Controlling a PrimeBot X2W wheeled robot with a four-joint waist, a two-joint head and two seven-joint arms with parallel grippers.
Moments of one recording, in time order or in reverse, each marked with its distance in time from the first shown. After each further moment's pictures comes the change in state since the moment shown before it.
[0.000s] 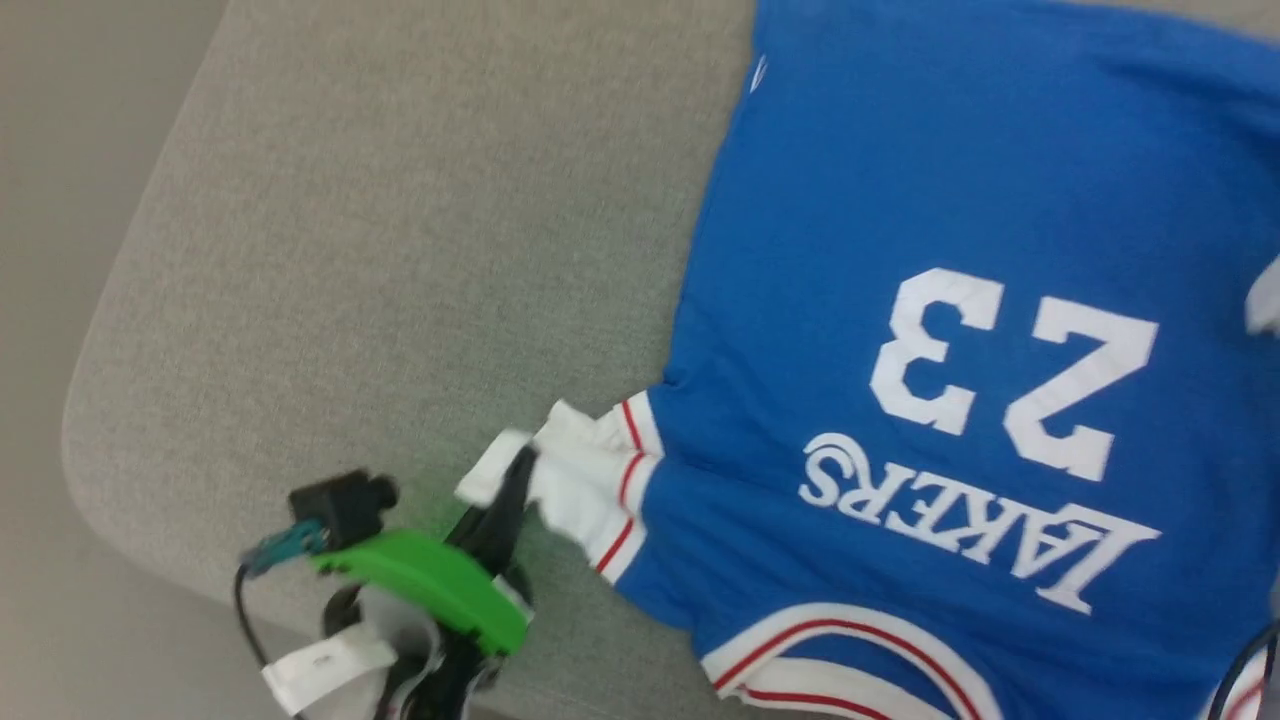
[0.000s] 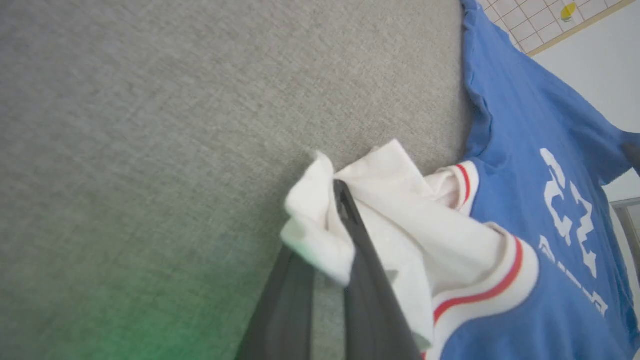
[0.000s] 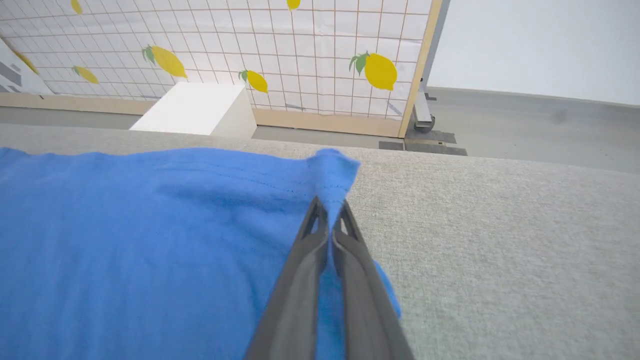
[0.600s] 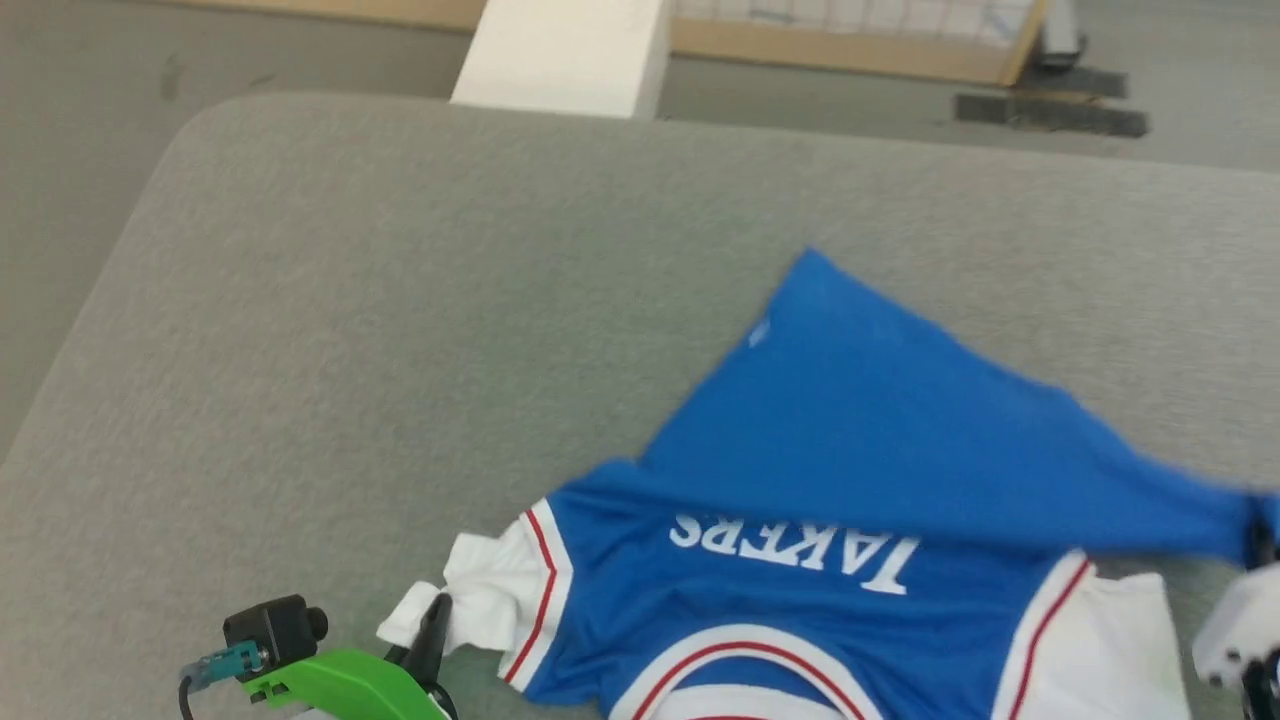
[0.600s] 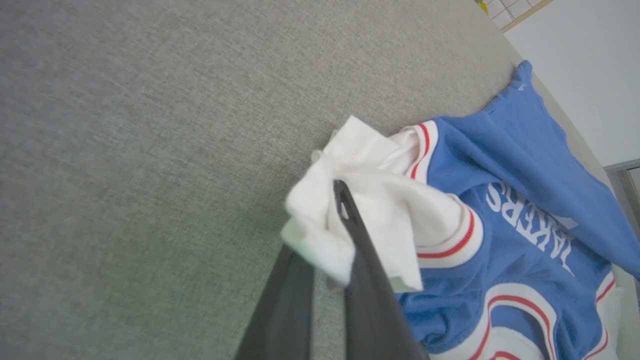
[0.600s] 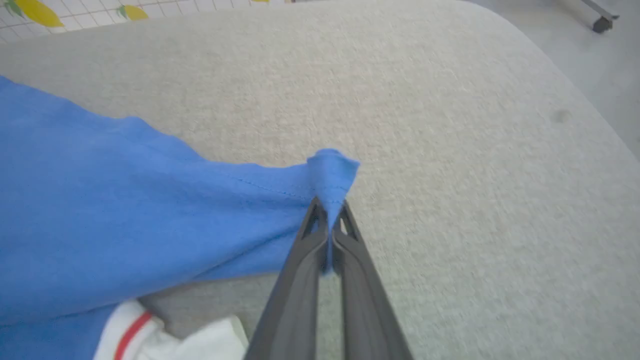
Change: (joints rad) left arm 0.236 0.100 0.045 -0.126 0.001 0.147 0.082; right arm 0.522 0.105 -0.085 -0.092 0.087 0.000 0.040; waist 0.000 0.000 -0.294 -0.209
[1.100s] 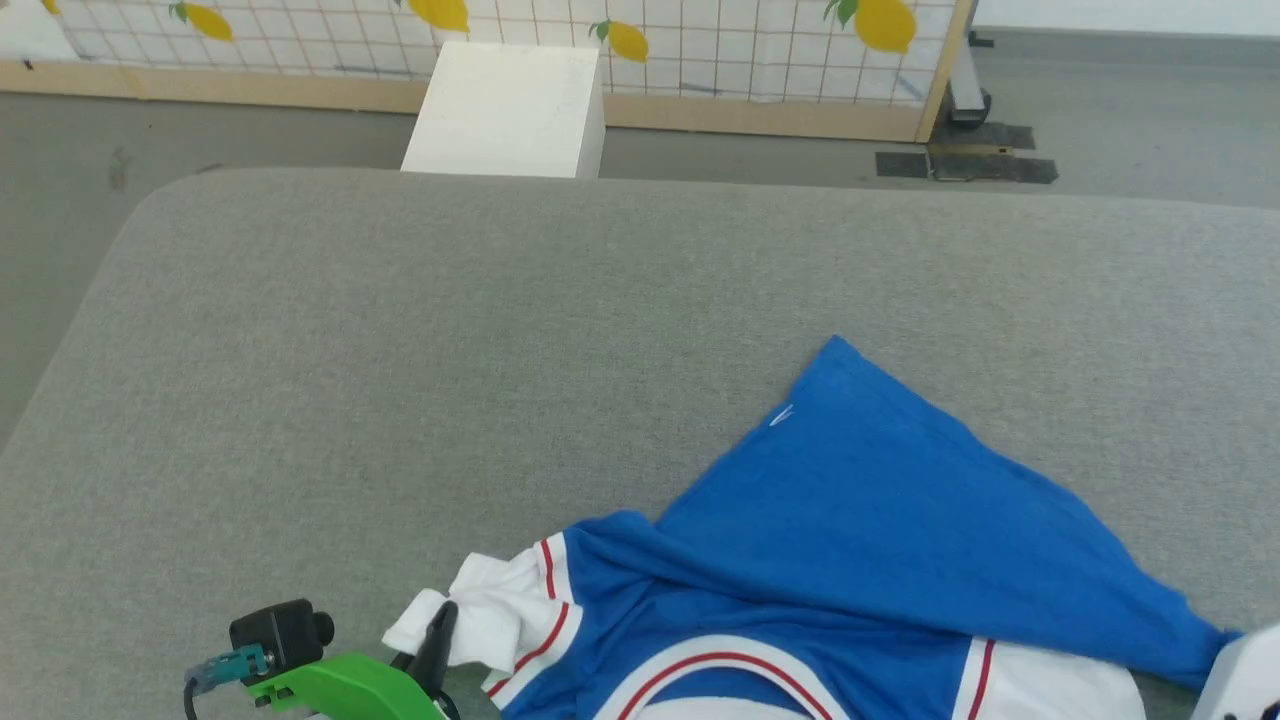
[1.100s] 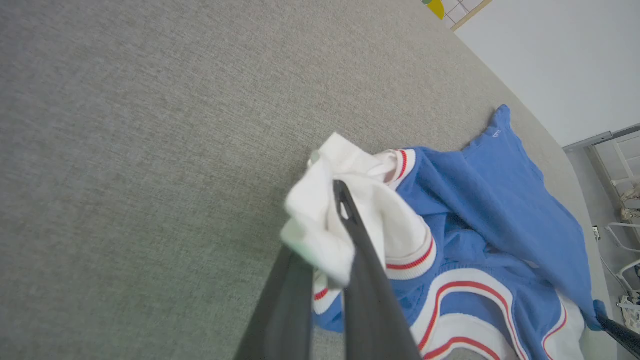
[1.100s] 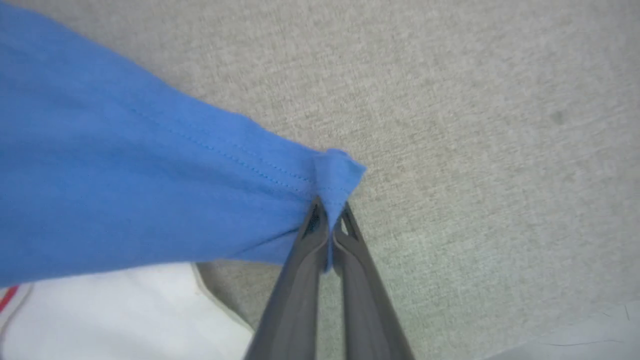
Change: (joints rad) left arm 0.018 0.009 -0.015 -0.034 0.000 0.017 0.022; right arm 0.081 0.002 -0.031 0.018 0.063 0.000 0.436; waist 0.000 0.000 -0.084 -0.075
